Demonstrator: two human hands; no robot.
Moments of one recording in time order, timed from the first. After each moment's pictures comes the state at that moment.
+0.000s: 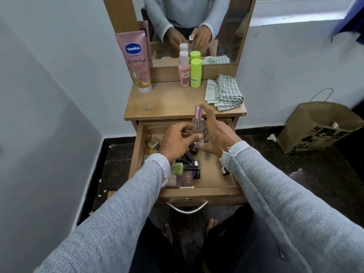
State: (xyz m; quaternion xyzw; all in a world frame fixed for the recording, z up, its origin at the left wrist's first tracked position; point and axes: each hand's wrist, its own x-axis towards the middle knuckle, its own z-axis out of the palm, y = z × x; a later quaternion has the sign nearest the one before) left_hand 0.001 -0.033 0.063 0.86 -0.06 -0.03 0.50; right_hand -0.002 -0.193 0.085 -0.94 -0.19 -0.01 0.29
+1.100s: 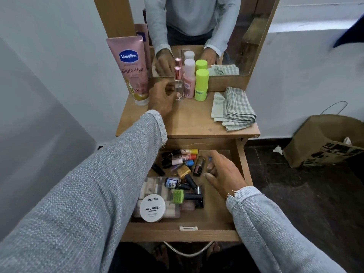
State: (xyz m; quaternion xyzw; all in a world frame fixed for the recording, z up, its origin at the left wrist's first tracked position) left_hand 0.192 -0.005 0.082 0.88 -0.03 0.14 0.46; right_hand 0.006 -0.196 0.021 -0.93 -0.09 0.06 0.34
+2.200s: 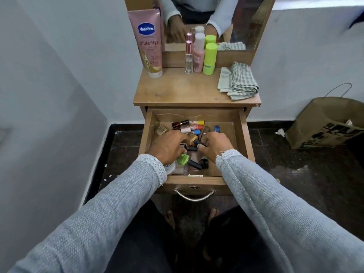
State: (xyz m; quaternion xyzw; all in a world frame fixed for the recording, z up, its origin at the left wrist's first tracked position) left_hand -0.027 0.014 0.044 0.97 -0.15 -0.10 0.17; right_hand -0.012 -0.157 0.029 -0.96 0.00 0.16 0.25
